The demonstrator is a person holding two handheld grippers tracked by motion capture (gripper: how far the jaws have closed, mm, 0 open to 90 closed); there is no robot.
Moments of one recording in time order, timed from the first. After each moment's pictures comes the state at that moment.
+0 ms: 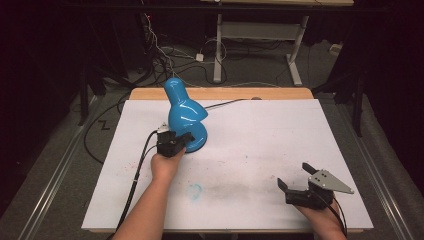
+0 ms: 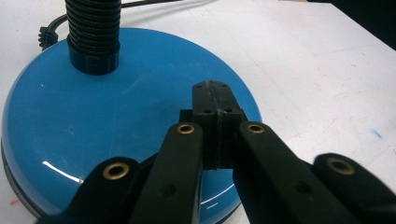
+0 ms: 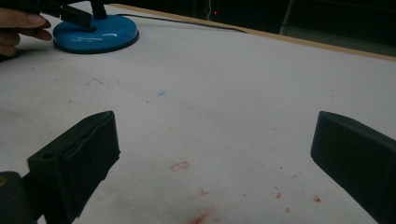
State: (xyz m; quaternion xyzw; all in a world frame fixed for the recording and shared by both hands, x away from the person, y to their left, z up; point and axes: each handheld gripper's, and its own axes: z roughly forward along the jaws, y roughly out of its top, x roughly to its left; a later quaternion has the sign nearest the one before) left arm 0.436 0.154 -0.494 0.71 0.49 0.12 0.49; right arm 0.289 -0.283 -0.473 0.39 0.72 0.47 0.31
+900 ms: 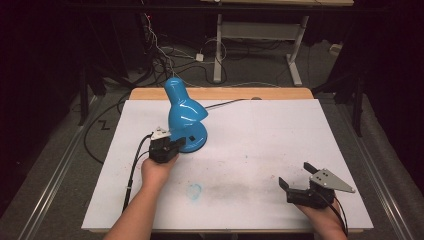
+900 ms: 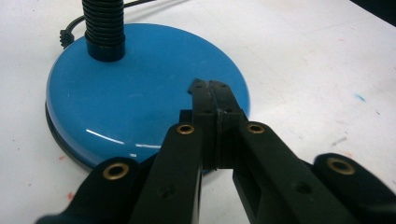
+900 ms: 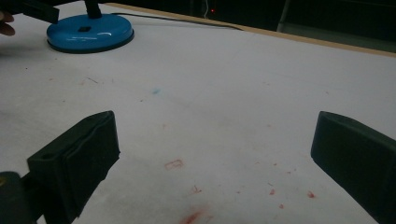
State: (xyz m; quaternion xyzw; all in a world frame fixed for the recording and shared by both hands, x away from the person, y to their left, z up) left arm 0.411 0.128 -0.482 0.50 0.58 0.12 0.63; right arm 0.291 -0.287 -0.474 0.40 0.72 0.47 0.31
